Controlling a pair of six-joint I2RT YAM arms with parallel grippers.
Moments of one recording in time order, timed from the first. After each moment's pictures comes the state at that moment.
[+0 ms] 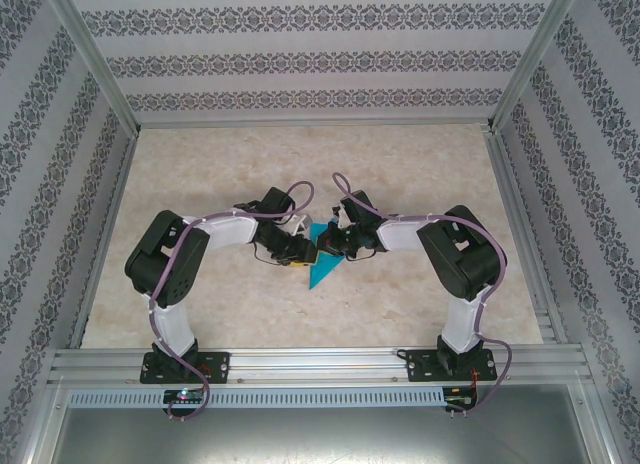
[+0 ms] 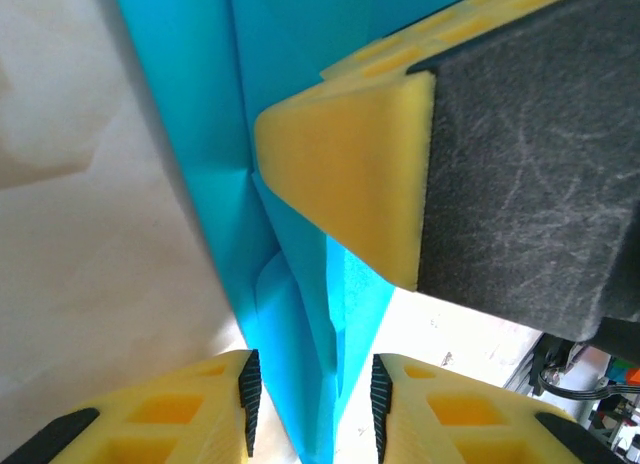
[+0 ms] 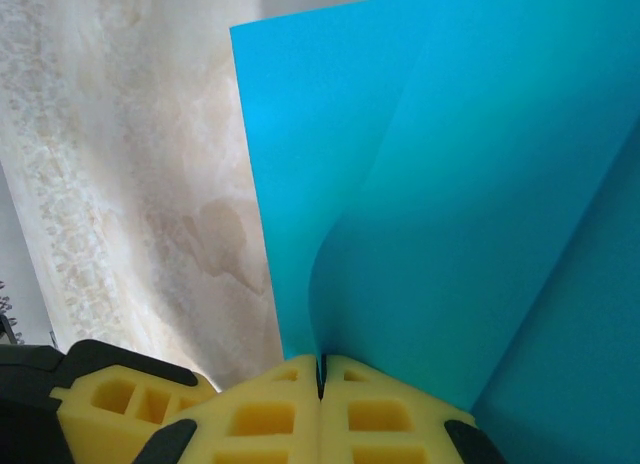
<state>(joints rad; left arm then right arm) -0.51 1.85 1.04 -0.42 0.68 -0.43 0.55 1.88 0.92 0.02 -0.57 0.87</state>
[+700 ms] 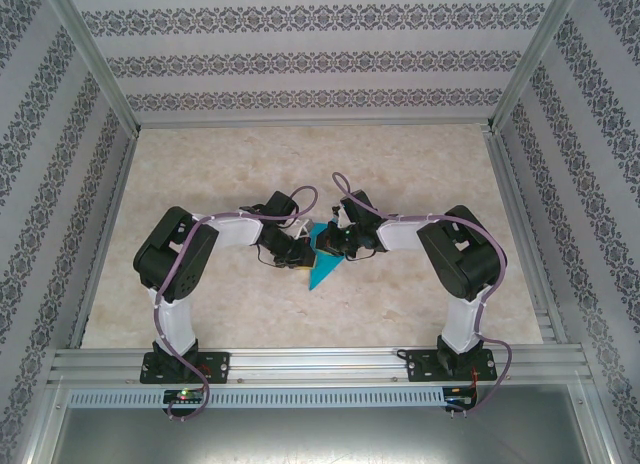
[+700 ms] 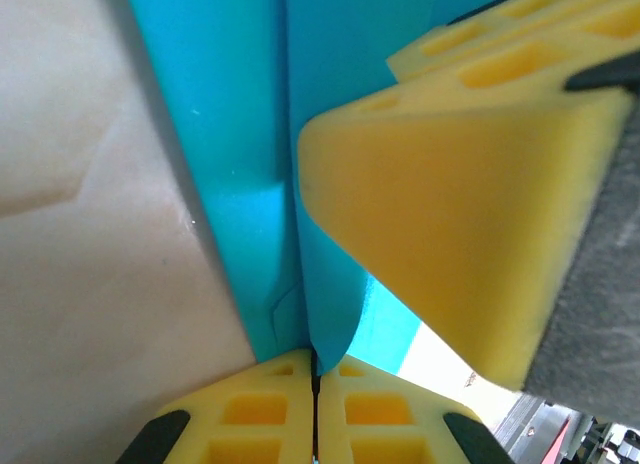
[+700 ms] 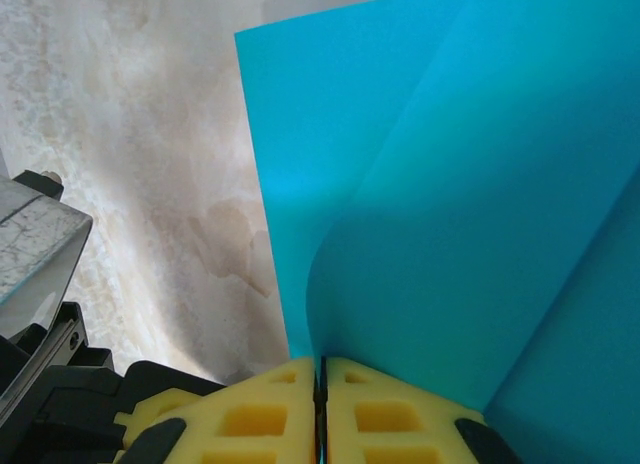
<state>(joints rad) -0.52 1.90 1.04 -0.39 0.68 -0.45 0.55 1.88 0.92 0.02 -0.57 0.87</state>
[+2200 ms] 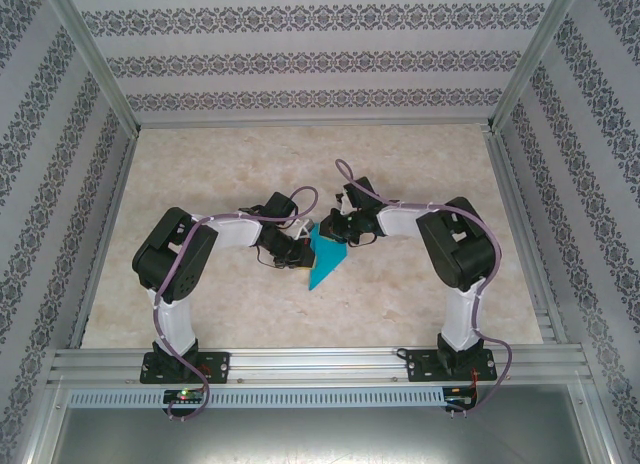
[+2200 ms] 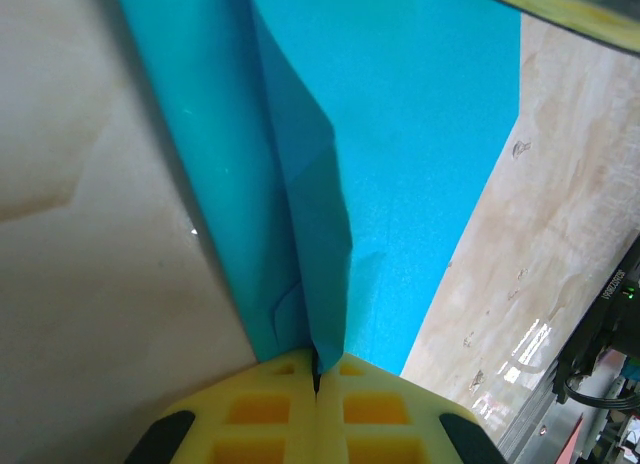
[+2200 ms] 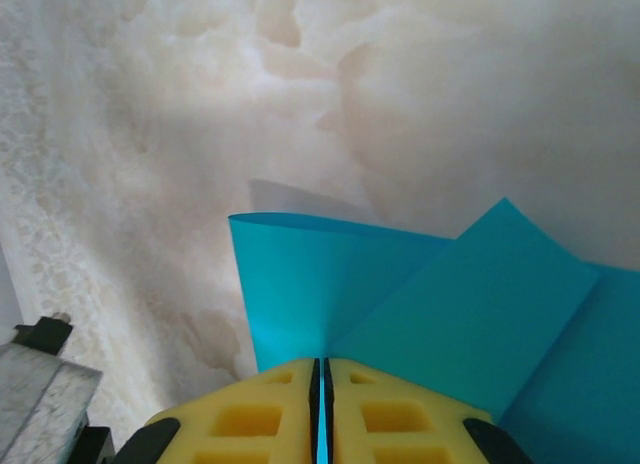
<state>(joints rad) -0.52 1.90 1.02 -0.36 0.67 -0.42 0.49 1.96 1.06 -0.09 -0.55 0.79</state>
